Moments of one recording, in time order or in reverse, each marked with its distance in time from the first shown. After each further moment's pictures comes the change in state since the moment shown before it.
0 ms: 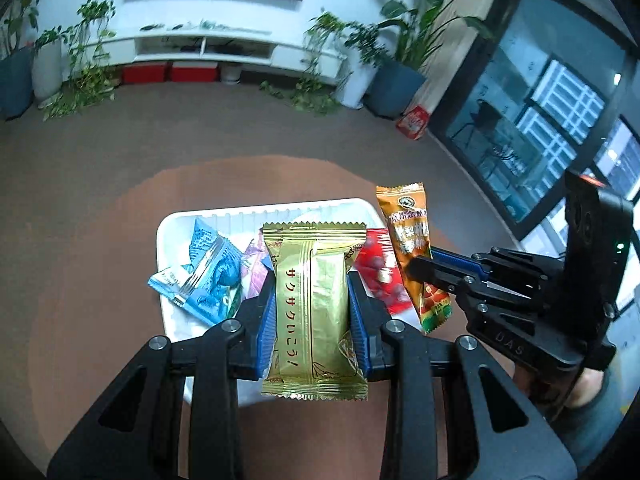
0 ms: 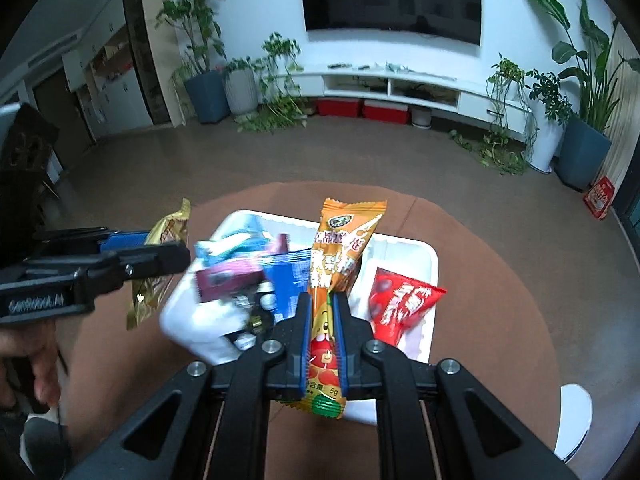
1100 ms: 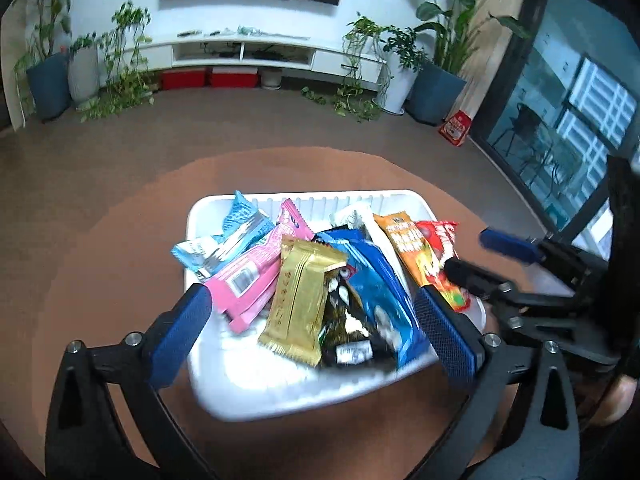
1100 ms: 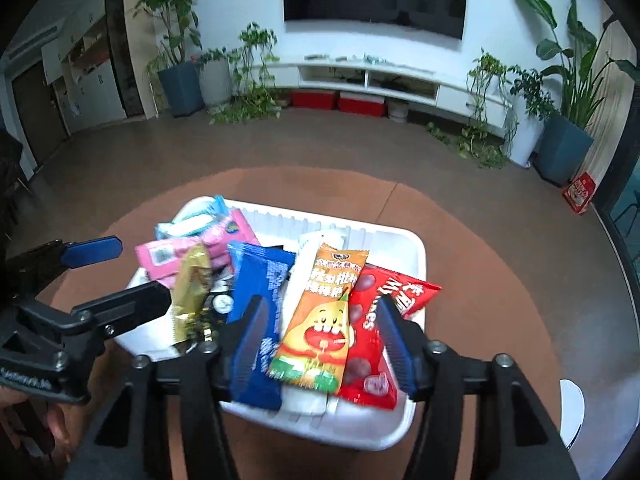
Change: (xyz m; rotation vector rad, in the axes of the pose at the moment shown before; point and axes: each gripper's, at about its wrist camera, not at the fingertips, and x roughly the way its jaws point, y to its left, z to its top) left arm 0.023 0.005 -0.033 0.010 -0.047 0.167; right arm -0.005 0.004 -0.016 0.023 -0.046 -0.076
